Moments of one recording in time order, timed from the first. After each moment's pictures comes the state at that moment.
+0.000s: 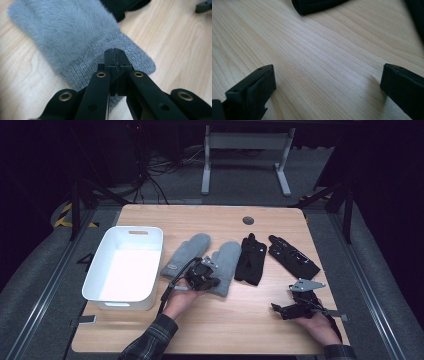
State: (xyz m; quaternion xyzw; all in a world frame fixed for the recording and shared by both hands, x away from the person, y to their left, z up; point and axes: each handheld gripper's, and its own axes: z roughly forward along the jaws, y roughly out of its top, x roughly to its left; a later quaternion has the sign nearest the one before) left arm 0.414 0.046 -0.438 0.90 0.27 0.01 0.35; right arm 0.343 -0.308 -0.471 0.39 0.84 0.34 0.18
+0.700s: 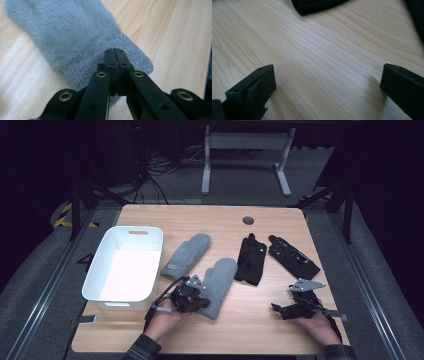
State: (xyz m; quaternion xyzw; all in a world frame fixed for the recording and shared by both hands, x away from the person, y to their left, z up) left arm 0.353 0.082 -0.439 0.91 0.24 -0.02 0.35; right arm 0.343 -0.308 -0.471 0.39 0.84 0.34 0.18
